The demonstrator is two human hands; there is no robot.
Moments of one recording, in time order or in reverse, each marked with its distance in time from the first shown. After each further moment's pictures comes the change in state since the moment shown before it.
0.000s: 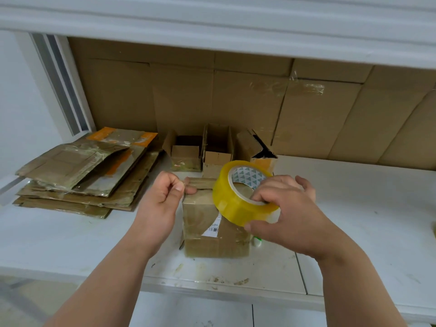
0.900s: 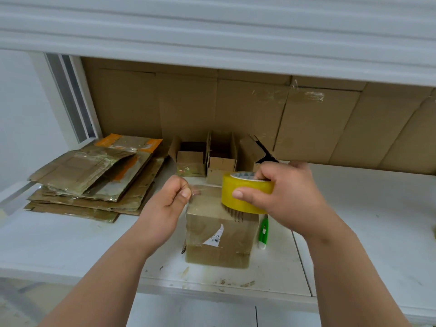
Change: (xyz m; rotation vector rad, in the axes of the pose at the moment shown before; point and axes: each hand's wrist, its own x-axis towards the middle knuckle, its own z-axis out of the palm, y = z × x) left_hand -0.001 0.012 -0.022 0.152 -0.153 0.018; right_hand 0.022 -0.041 -0.020 0.007 0.197 0.056
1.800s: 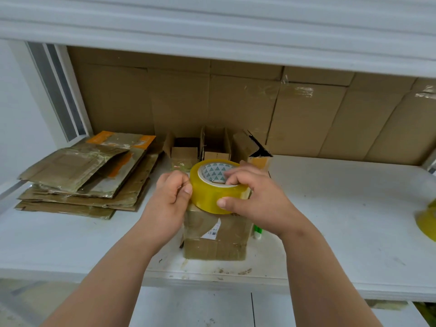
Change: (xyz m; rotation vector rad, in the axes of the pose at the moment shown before) left_hand -0.007 0.002 0.008 0.097 0.064 0.114; right_hand -0.012 -0.013 0.028 0.278 -0.194 0.091
